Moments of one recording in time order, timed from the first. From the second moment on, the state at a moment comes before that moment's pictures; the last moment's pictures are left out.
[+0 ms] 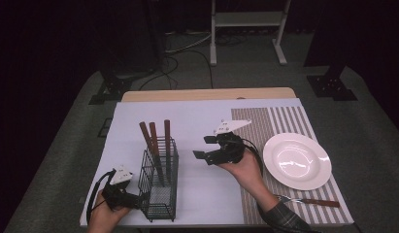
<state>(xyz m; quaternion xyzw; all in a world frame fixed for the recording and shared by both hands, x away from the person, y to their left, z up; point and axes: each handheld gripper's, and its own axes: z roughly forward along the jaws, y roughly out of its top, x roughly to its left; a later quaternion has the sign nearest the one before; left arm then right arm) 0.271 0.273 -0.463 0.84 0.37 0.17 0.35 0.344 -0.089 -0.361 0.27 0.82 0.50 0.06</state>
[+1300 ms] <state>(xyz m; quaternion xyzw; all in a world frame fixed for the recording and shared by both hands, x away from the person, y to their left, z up) 0.271 0.273 -0.463 0.84 0.37 0.17 0.35 0.392 -0.015 -0.334 0.25 0.78 0.57 0.02</state>
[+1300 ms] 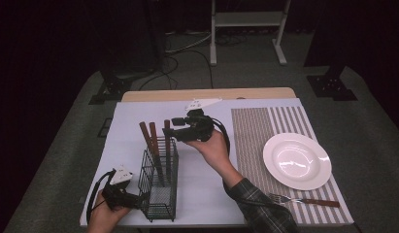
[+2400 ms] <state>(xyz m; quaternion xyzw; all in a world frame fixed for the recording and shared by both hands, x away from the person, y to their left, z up) 0.271 0.273 -0.463 0.84 0.37 0.17 0.35 0.399 -0.005 -0.340 0.24 0.76 0.61 -0.02</state>
